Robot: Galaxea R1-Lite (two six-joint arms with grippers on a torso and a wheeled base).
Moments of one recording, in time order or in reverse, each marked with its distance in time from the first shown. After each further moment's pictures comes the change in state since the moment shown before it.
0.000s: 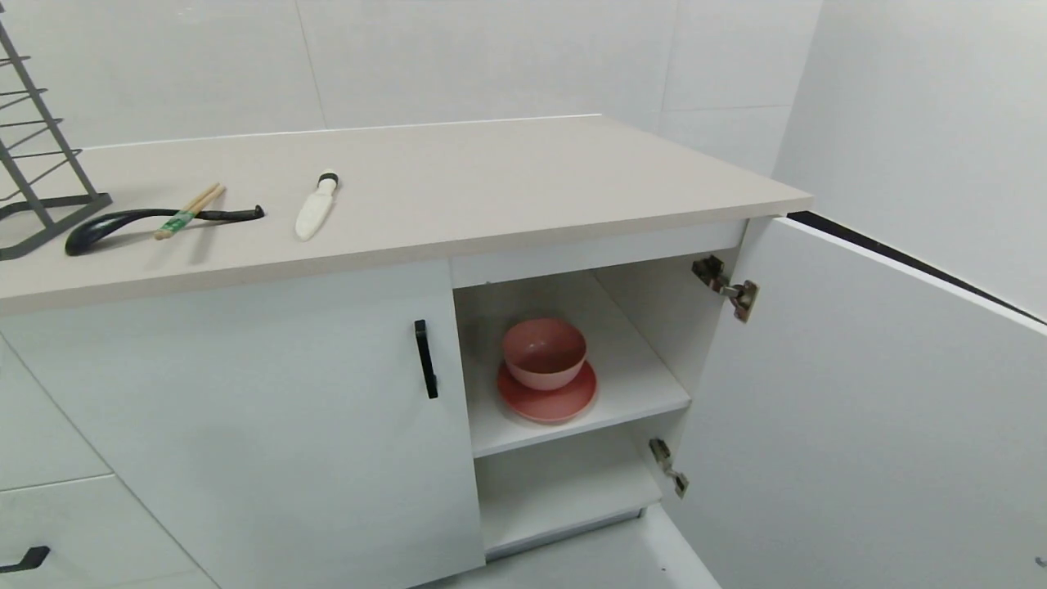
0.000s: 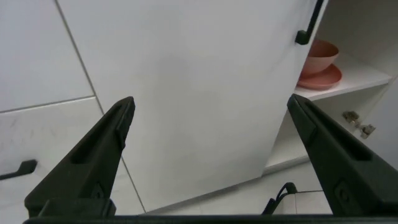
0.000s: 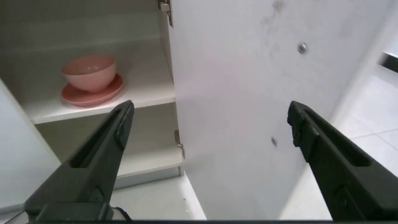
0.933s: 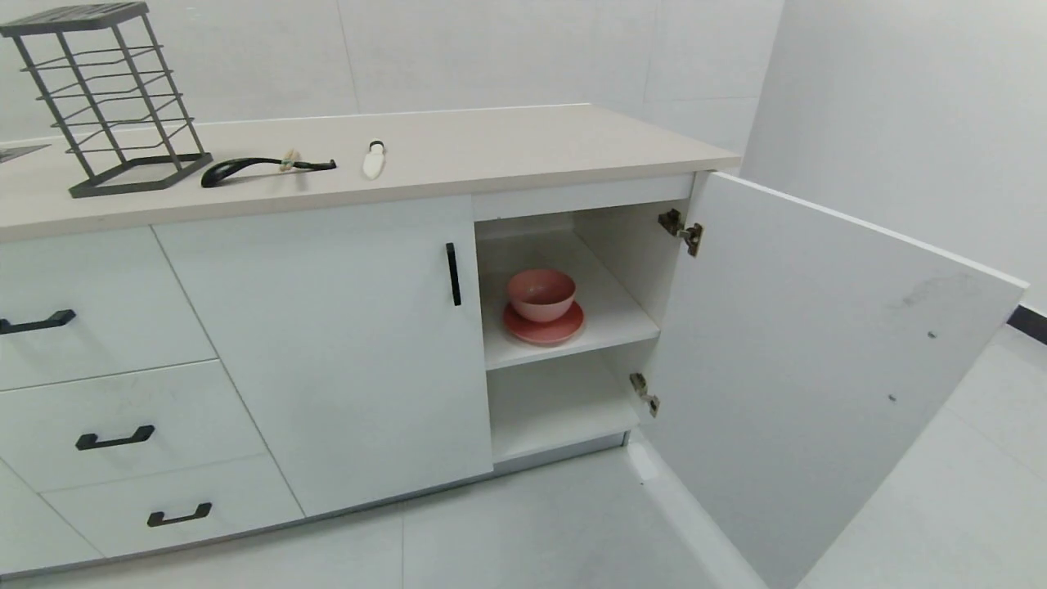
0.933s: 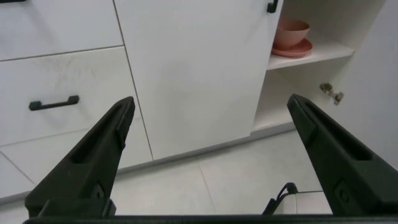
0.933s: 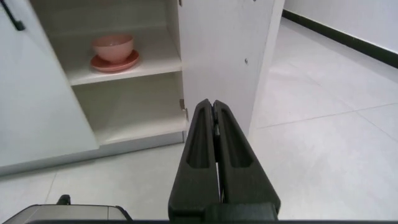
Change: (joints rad) left arm 0.000 0.000 0.000 0.000 0.002 0.000; right arm -0.001 0.000 0.000 0.001 -0.005 -0.004
